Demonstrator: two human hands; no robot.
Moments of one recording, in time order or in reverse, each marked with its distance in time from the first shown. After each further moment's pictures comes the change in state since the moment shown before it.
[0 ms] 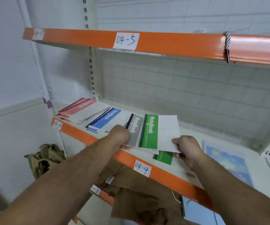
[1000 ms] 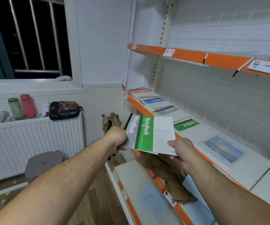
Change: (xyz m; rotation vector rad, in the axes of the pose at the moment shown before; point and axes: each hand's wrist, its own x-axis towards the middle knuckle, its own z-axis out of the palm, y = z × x) left_hand -0.372 -0.090 0.017 -0.459 0.424 -0.166; right_hand -0.236 0.036 -0.096 -0.174 -0.535 -0.056
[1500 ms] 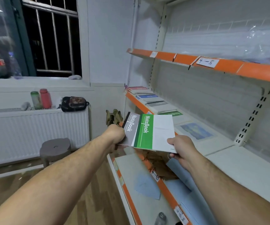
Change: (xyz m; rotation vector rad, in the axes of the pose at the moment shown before) left_hand -0.190 -0.031 0.062 0.000 0.098 0.011; right_hand -0.128 0.040 -0.122 0.009 -0.066 -0.032
